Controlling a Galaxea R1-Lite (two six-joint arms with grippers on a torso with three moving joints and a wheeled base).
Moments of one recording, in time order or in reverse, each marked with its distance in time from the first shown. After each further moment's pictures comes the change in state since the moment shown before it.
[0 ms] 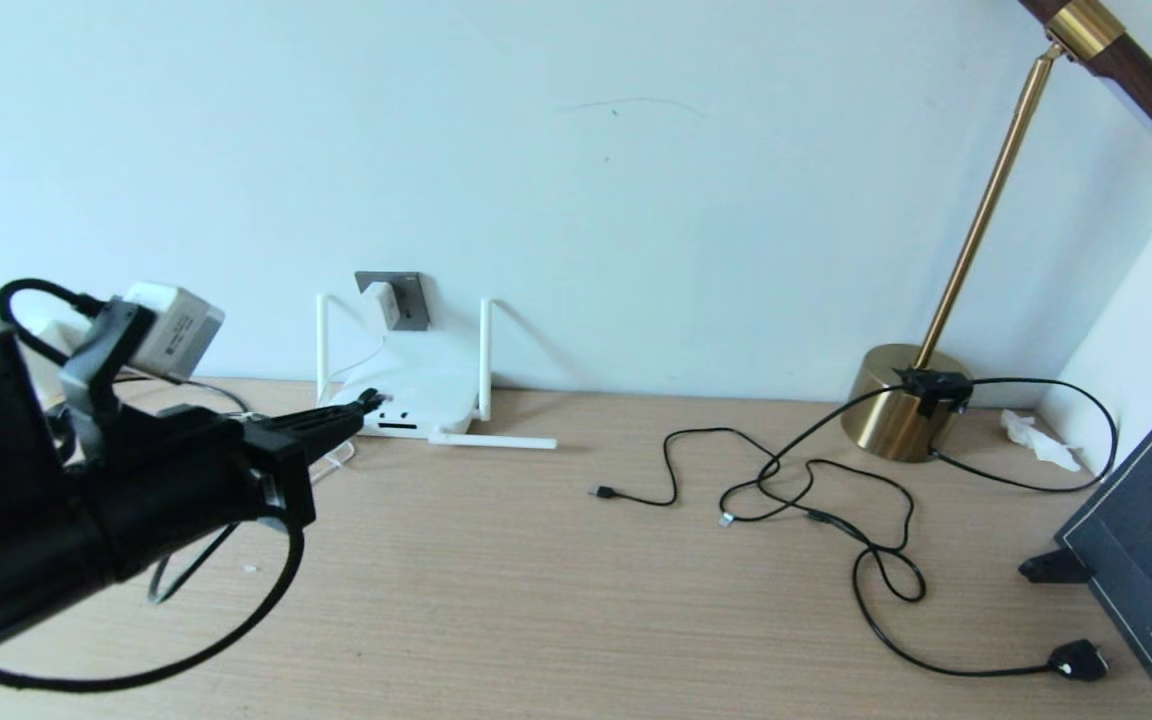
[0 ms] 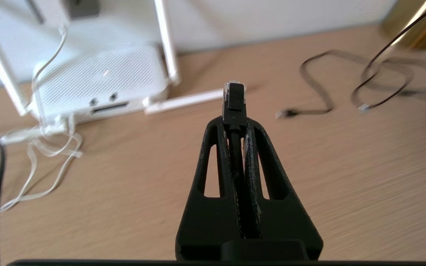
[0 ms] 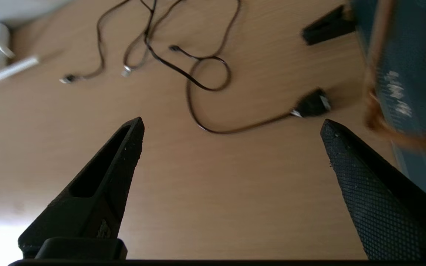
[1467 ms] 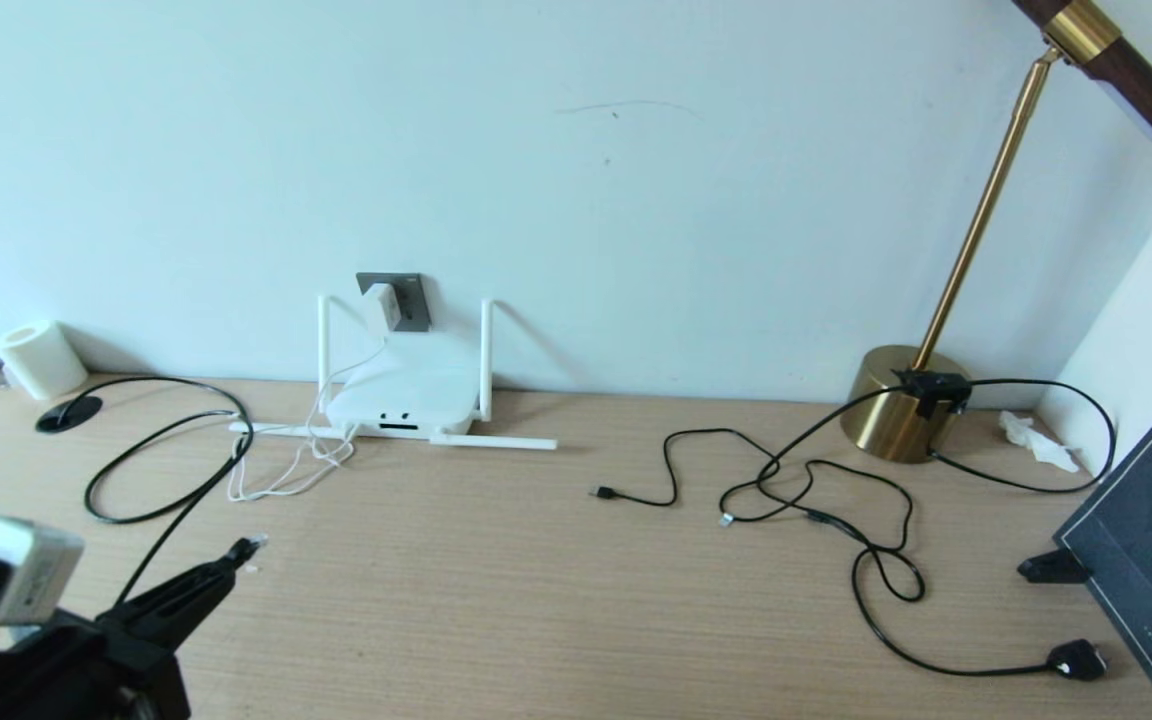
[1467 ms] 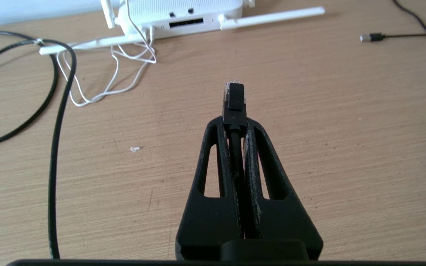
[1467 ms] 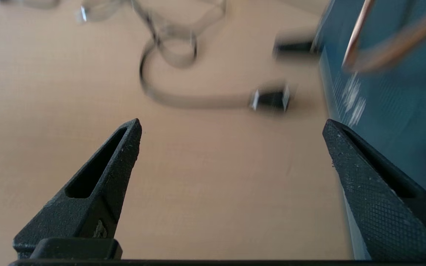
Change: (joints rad) left arm 0.285 -0.136 0.578 -0.411 -0.076 0.143; right arm -0.031 -0.489 0.578 -0.358 -0.018 -0.433
